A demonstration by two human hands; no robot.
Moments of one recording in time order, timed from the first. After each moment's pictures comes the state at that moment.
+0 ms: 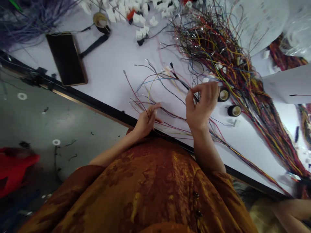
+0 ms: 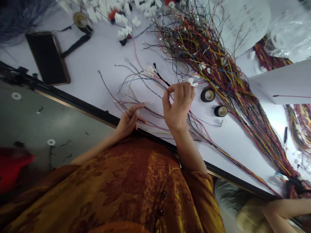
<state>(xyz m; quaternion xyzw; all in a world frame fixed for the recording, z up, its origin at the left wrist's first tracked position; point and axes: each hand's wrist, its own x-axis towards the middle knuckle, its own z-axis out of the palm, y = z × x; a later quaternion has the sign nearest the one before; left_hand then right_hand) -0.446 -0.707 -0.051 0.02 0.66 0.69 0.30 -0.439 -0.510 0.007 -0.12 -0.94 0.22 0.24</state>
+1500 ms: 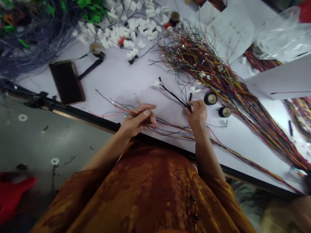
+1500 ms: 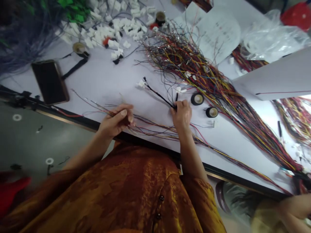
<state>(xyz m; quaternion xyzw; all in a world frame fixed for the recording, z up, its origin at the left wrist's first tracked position) -0.496 -0.713 -0.016 0.05 0.43 0.81 0.40 -0.411 -0.444 -0.056 -0.22 -0.95 0.19 0.10</state>
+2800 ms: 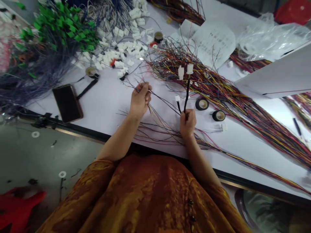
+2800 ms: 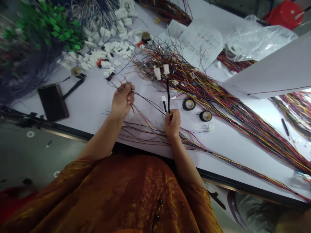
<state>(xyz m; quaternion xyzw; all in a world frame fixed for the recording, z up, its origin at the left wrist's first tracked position) -0.579 -0.590 -0.015 -0.09 0.55 0.80 0.22 -0.403 -0.452 -0.080 -0.26 -0.87 0.33 0.27</state>
